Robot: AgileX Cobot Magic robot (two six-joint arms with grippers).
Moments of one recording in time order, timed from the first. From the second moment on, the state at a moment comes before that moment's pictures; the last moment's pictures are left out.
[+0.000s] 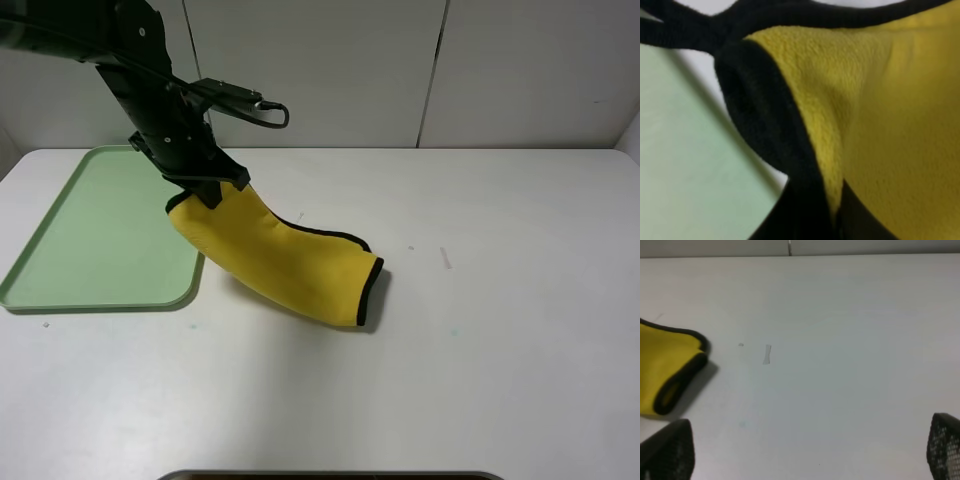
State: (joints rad) left arm -0.41 1.92 -1.37 0.05 0.73 0.15; right arm 0.18 -0.01 -0.49 -0.03 1.03 0.07
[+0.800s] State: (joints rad) left arm -0.48 1.91 -1.37 0.06 0.77 0.12; right arm 0.18 -0.01 -0.49 -0.03 1.03 0.07
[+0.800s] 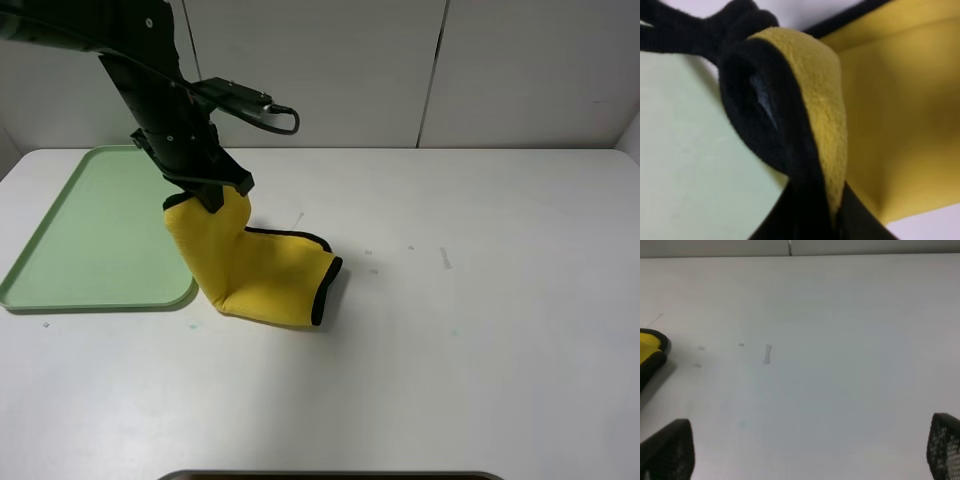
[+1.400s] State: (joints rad) left arm -0.68 1.99 -1.37 0.05 0.72 0.01; right arm 0.18 -0.01 -0.49 -0.03 1.03 0.07
